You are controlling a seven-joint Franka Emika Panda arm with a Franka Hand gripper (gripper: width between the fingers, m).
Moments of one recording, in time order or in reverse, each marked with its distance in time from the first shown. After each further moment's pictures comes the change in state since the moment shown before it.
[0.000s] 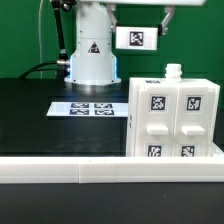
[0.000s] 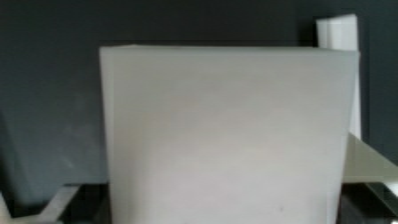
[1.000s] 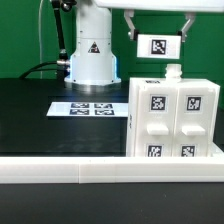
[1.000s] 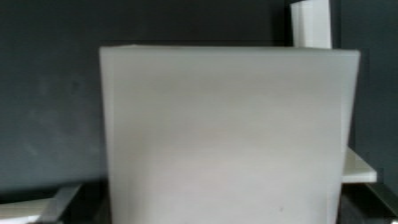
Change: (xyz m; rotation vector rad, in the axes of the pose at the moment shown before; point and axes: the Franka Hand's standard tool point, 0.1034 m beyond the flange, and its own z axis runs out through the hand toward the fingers) arm 0.009 -0.029 0.016 -0.006 -0.008 -0.041
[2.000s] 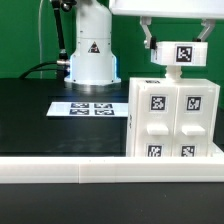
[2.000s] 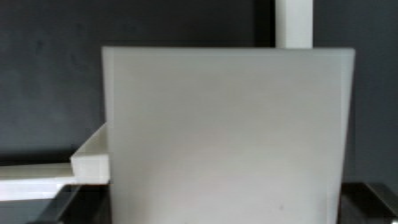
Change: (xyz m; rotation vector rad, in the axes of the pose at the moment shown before) arm 0.026 -0.017 0.002 -0.001 0.005 -0.112
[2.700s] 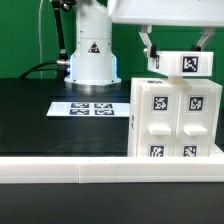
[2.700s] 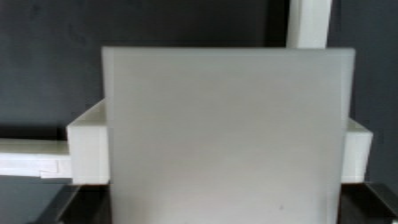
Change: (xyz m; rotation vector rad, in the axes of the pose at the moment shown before) arm 0.011 0.003 0.012 -0.002 -0.003 -0.083
